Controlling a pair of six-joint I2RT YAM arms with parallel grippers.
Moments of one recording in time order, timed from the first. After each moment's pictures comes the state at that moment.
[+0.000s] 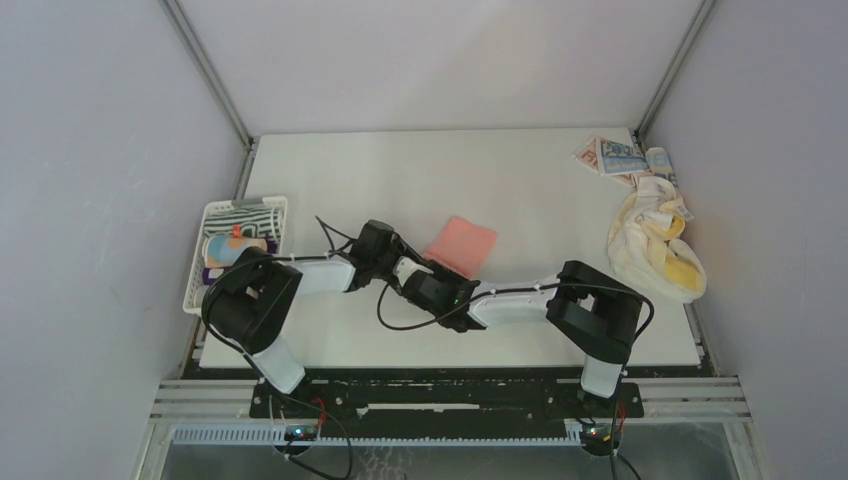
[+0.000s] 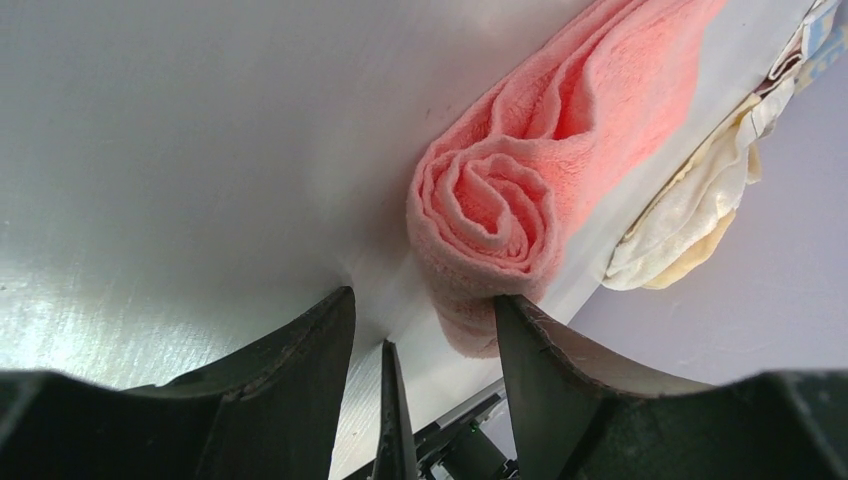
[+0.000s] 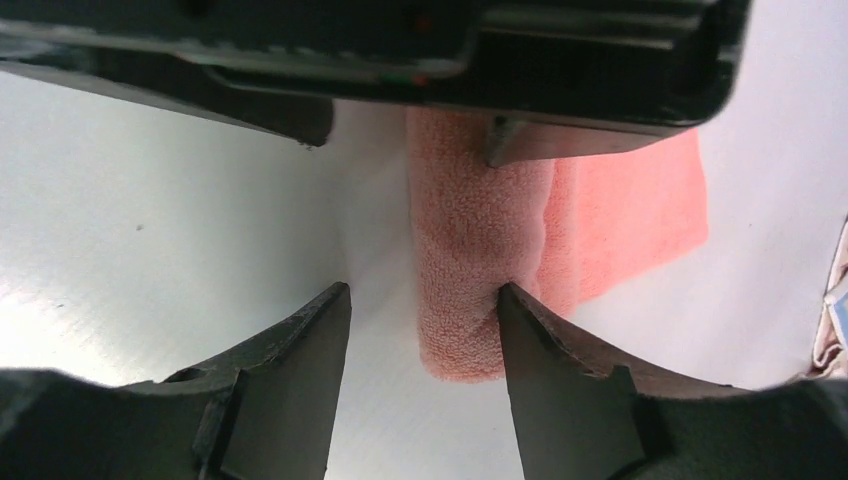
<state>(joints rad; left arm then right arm) -0.55 1.68 0.73 0.08 0.25 -1.38 1.12 1.79 0.95 -0.16 0.59 -0.09</state>
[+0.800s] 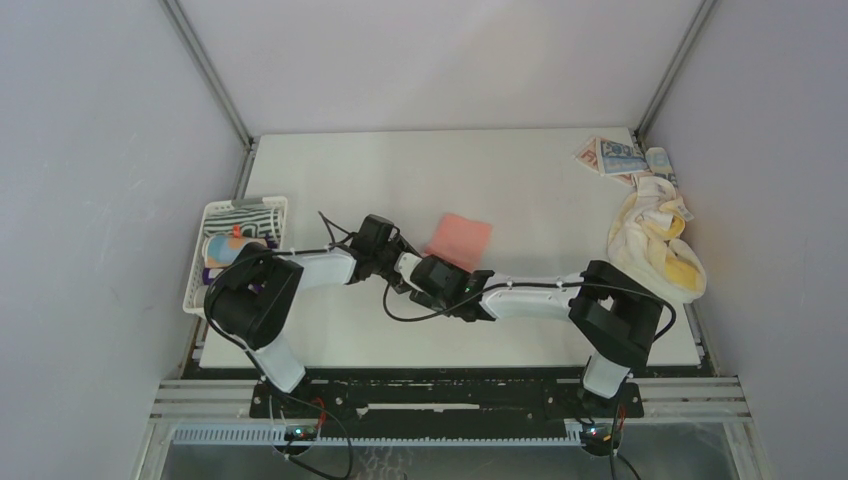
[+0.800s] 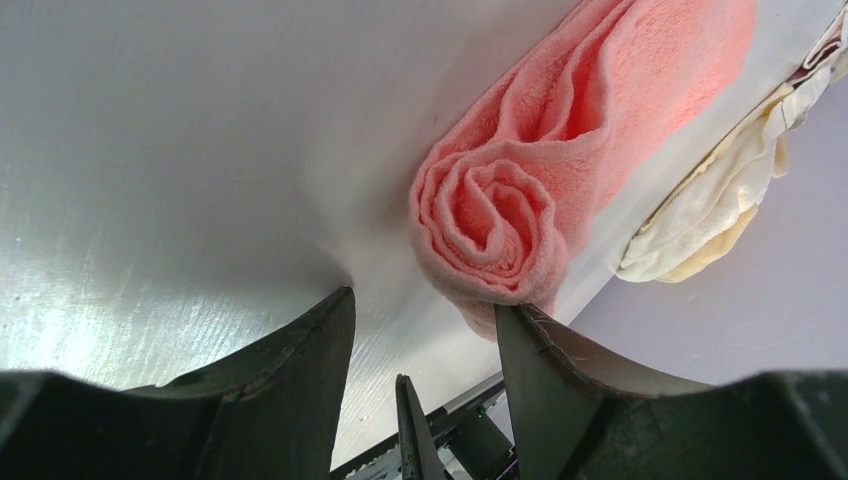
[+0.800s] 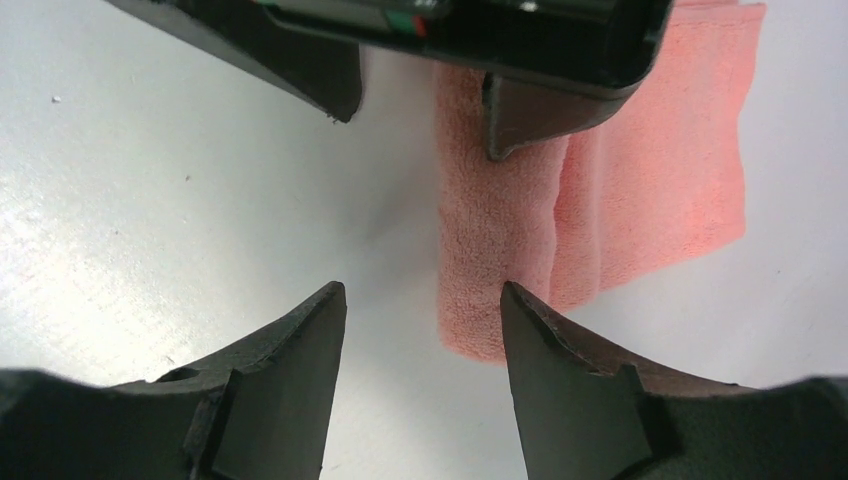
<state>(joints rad) -0.52 1.71 0.79 -0.01 0.30 -1.34 1.05 1.70 0.97 -0.23 0.39 -0.16</state>
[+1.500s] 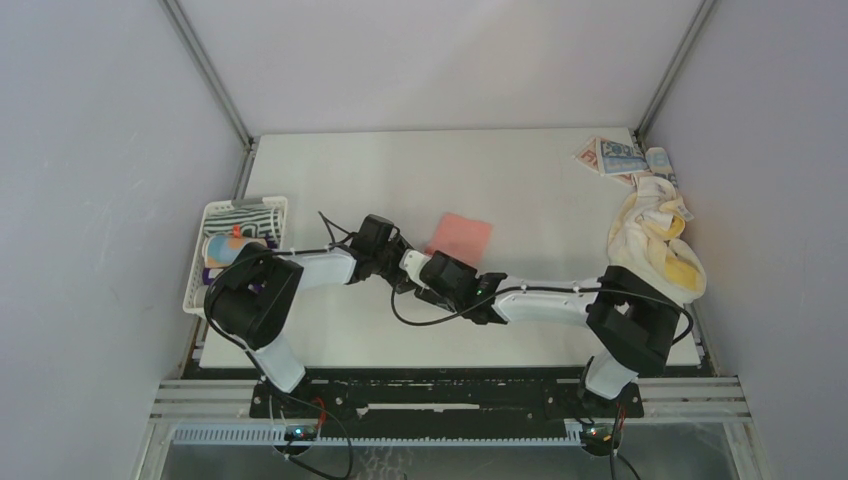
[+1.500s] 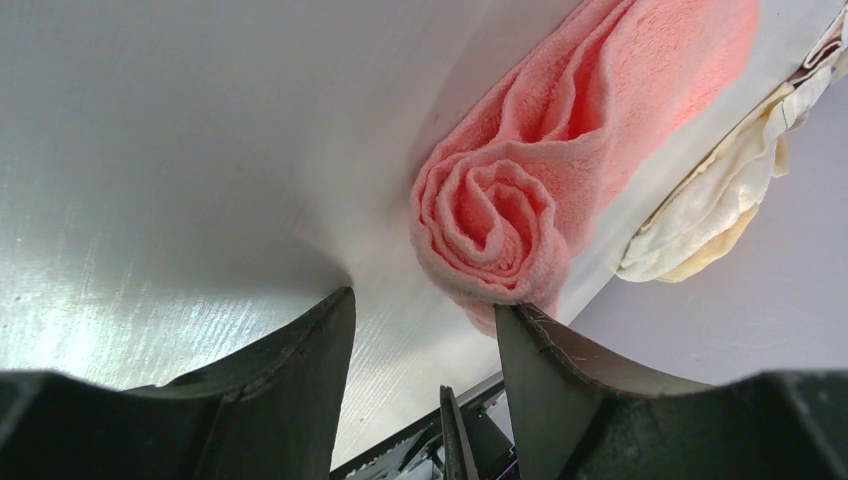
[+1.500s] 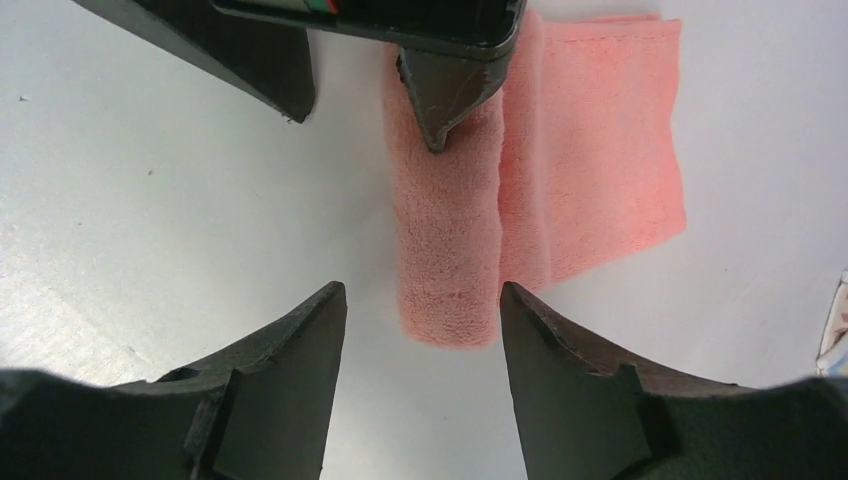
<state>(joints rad) -0.52 1.71 0.79 -0.02 0.30 -1.33 1.05 1.62 0.89 -0.16 0.42 -0.22</state>
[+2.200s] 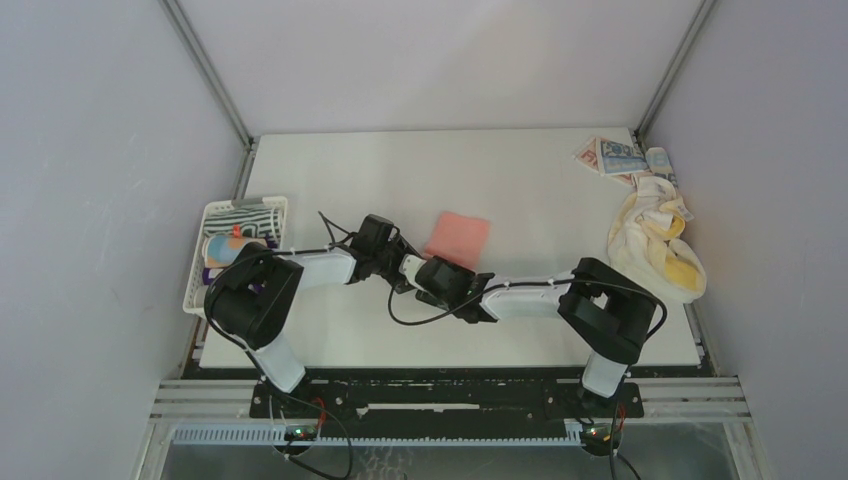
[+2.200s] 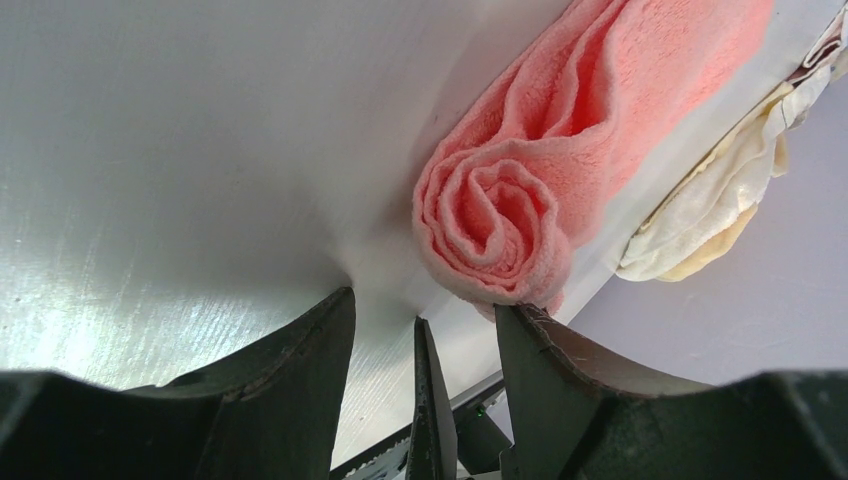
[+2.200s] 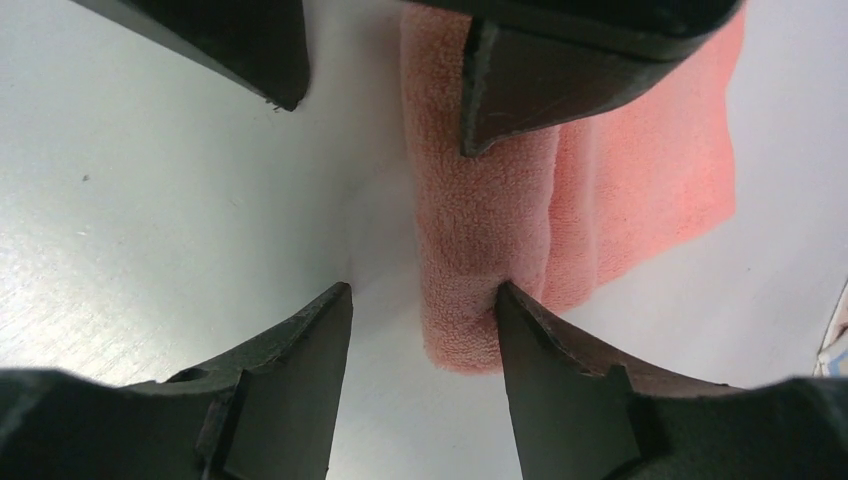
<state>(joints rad) -0.52 1.71 0.79 -0.02 0.30 -1.33 1.03 1.73 0.90 -0.12 0.43 -0.24</state>
